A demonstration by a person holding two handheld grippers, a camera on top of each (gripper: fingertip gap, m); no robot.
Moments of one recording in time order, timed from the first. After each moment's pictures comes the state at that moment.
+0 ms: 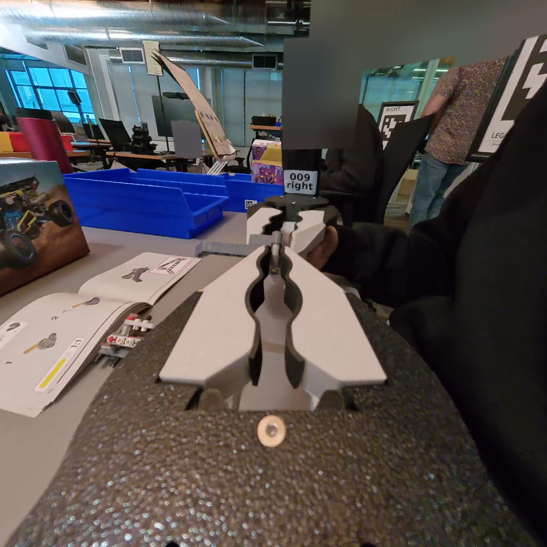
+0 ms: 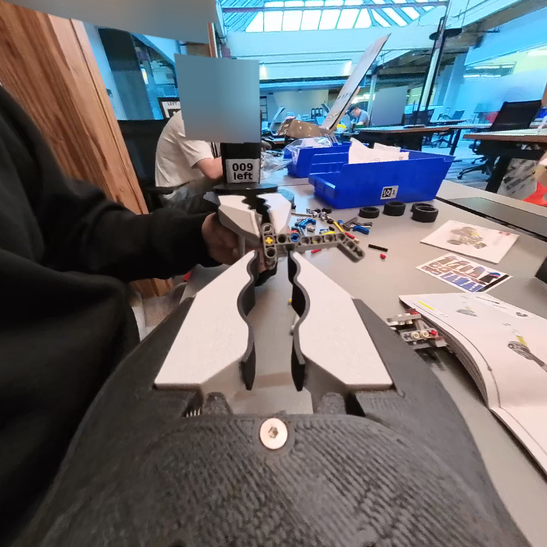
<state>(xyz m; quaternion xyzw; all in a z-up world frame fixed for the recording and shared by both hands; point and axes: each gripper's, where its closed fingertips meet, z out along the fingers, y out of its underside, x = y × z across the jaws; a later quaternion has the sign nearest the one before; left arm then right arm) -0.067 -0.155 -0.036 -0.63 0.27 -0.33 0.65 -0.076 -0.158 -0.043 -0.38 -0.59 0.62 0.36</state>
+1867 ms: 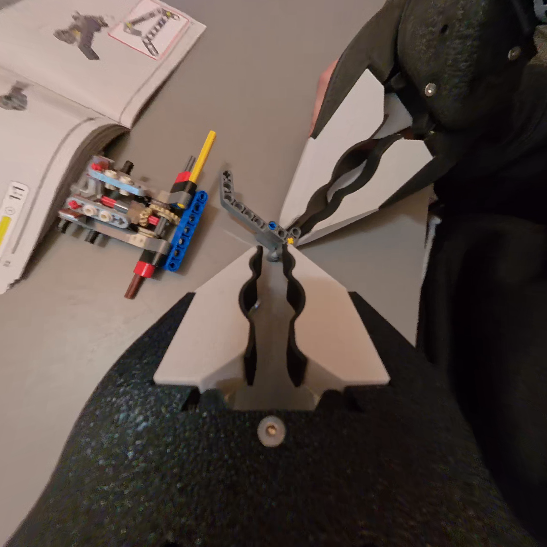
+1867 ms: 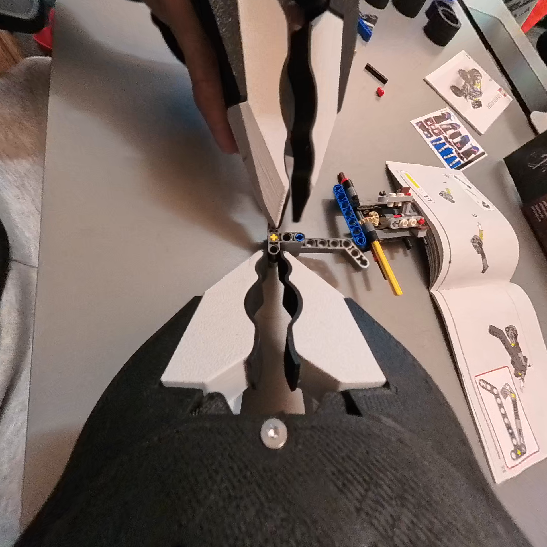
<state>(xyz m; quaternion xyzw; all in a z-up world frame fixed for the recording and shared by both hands) -0.075 -0.131 -0.138 -0.87 0.26 -0.24 0.35 -0.068 -0.133 -0.147 -0.46 -0.77 0.28 0.34</state>
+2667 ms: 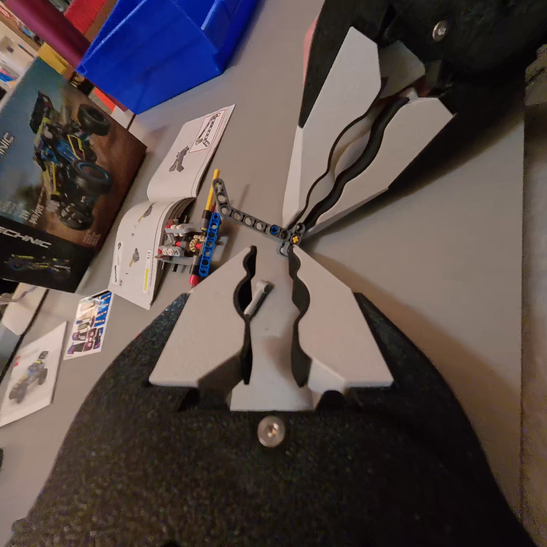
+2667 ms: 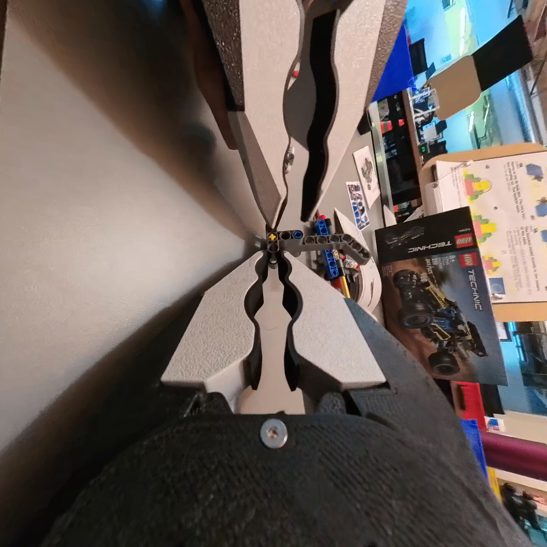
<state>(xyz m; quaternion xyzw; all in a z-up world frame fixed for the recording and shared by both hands) -0.078 -0.148 -0.135 -0.76 0.41 0.05 0.50 -0.072 -0.144 -0.145 -0.29 -0.79 0.09 0.53</state>
